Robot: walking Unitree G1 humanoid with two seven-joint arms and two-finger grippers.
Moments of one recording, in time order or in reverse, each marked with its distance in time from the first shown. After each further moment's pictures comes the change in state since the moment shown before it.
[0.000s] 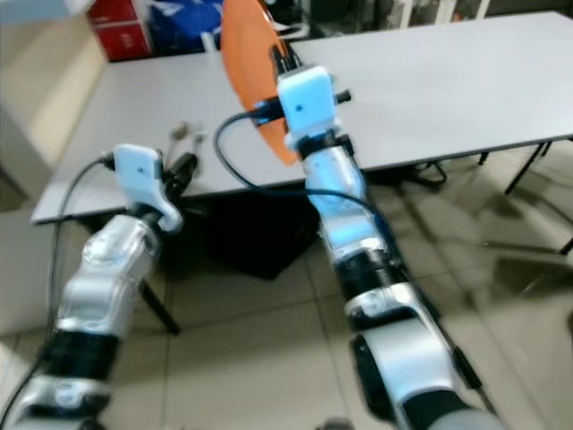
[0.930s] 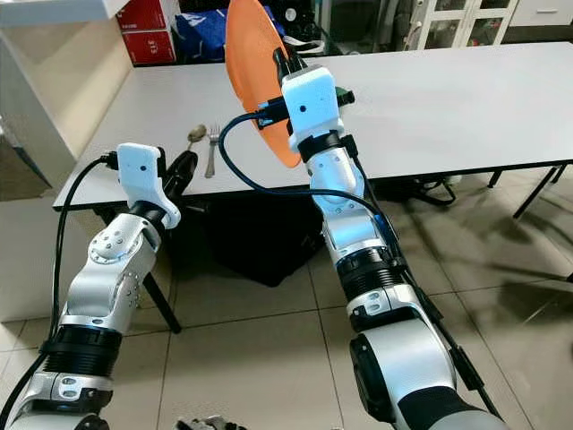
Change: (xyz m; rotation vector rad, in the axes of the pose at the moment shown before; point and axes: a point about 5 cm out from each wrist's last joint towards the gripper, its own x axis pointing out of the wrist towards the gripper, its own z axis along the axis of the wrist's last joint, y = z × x) left arm 0.000 0.015 0.004 0.030 -0.007 0.067; right arm 0.003 0.010 0.003 0.021 -0.007 0.033
